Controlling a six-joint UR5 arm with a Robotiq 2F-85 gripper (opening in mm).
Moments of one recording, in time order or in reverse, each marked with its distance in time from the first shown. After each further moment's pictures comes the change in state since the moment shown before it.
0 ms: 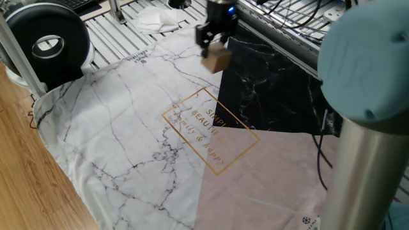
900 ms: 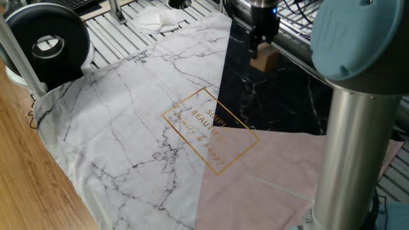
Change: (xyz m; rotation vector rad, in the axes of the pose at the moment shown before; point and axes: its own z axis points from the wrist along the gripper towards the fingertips) arm 0.044 -0.167 -0.001 0.130 0.189 -0.050
